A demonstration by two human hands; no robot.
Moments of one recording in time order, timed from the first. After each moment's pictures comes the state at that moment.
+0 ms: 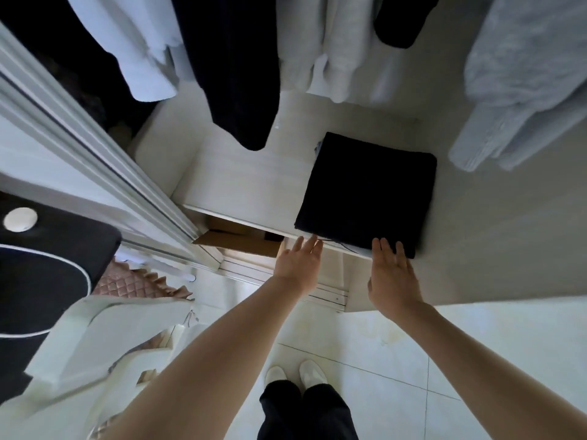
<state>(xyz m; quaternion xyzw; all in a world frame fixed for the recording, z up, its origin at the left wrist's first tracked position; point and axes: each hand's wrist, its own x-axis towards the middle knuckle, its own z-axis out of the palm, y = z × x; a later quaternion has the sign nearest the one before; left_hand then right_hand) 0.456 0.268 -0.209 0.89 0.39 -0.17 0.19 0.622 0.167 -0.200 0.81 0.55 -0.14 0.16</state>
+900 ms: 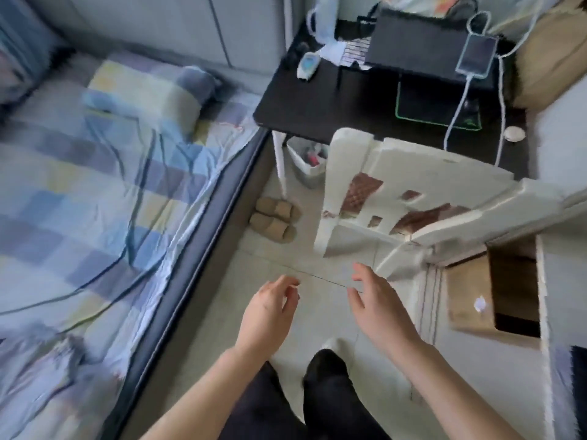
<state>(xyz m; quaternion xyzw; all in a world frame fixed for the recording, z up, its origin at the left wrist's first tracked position) 0.318 -0.244 -0.100 0.10 0.91 0.35 0.18 0.371 -0.049 -0.075 0.17 0.93 -0.31 0.11</state>
